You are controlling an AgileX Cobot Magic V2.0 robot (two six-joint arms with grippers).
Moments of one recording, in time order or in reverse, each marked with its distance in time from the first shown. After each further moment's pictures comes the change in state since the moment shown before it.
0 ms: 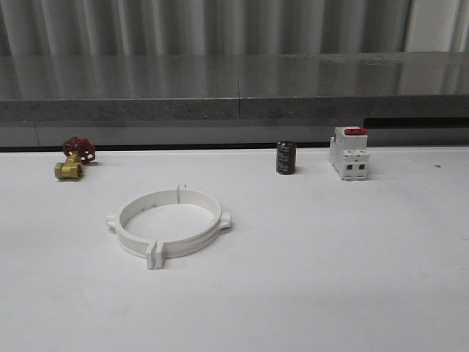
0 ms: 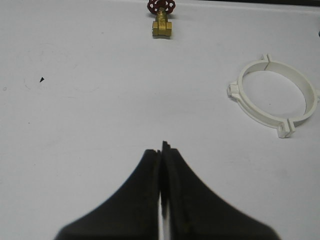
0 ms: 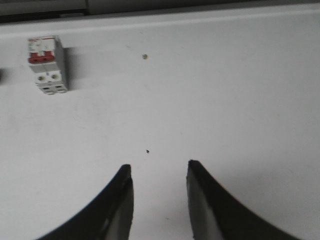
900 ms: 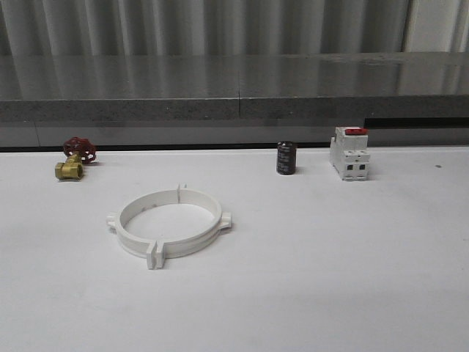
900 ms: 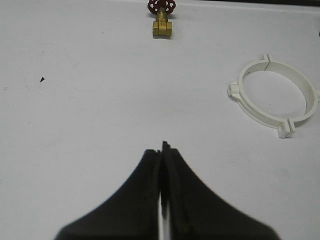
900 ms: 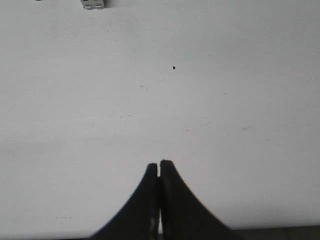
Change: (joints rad) left arm 0.000 0.000 0.000 0.000 0.000 0.000; right arm -0.044 -0.534 0.436 0.269 -0.014 -0.266
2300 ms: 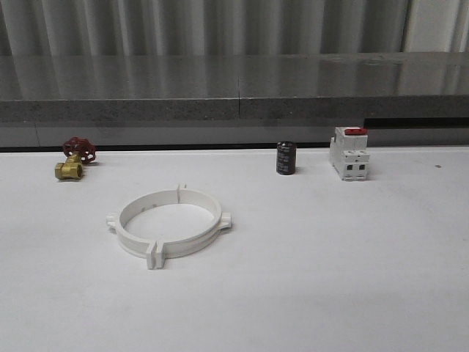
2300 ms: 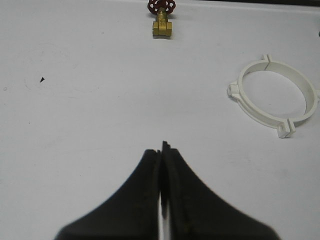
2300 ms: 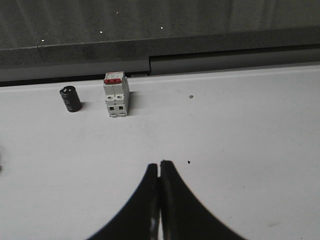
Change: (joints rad) left arm 0.000 0.000 0.000 0.000 0.000 0.000; right arm -0.133 -0.366 0.411 0.150 -0.575 -0.158
